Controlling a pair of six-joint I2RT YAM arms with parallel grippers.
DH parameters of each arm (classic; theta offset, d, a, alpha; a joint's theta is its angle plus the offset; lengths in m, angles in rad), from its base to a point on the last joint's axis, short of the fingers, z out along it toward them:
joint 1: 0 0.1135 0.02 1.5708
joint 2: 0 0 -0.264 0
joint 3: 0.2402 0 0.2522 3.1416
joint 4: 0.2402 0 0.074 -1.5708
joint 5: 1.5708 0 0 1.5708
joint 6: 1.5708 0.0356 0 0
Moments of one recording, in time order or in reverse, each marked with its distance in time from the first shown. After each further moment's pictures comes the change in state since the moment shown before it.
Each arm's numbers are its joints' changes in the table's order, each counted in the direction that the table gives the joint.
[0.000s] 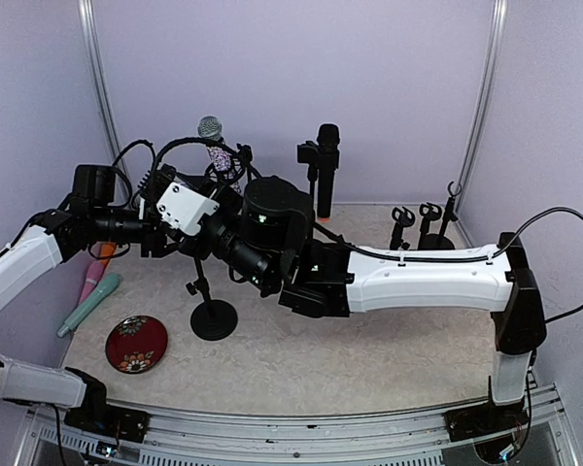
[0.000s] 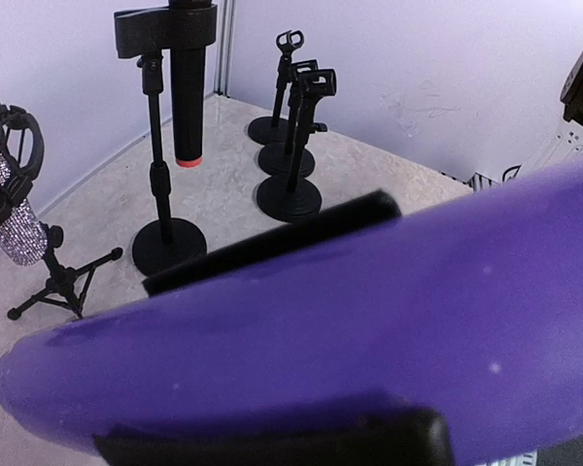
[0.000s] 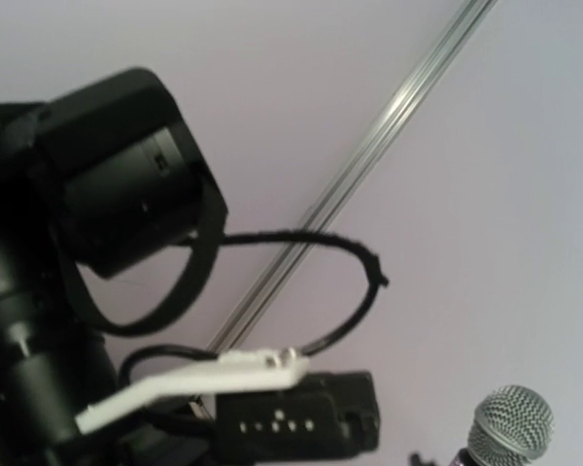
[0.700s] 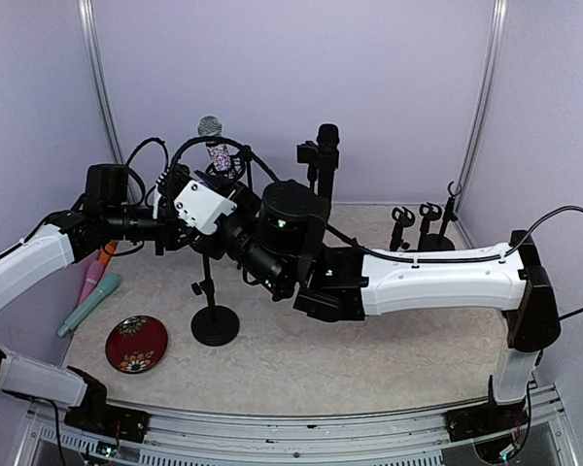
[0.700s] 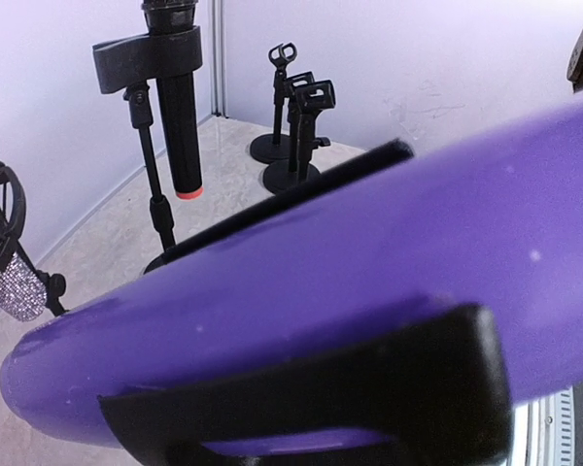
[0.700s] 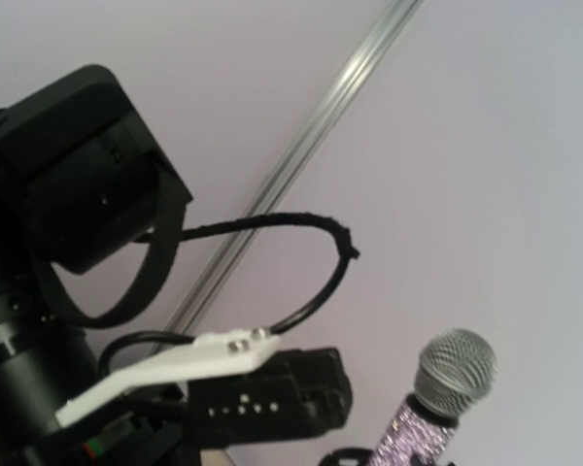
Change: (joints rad) left arm -0.047 -0.065 -0.016 -0.151 -0.057 0.015; right arm 0.005 0.073 -0.115 -0.060 0.078 -0.008
